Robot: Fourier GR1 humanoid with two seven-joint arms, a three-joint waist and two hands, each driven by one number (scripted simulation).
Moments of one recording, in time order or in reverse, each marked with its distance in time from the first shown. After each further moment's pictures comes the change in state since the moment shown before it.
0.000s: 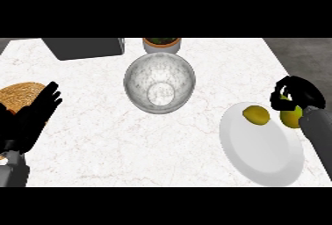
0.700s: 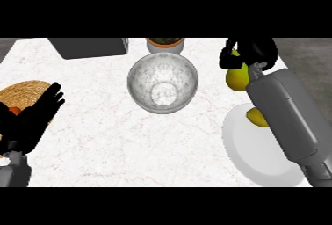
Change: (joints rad) left arm 0.004 -0.008 -0.009 -0.007 0.004 -0.007 0.005; right arm -0.264 0.211 0.086 -0.424 0.049 0.119 0.556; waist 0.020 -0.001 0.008
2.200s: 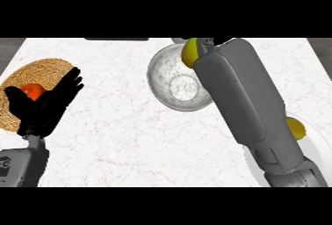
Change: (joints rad) left arm -0.126 -0.051 -0.051 0.012 -0.020 -0.036 -0.017; right arm -0.295 0.276 -0.158 0.045 0.278 -0.025 0.406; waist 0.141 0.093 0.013
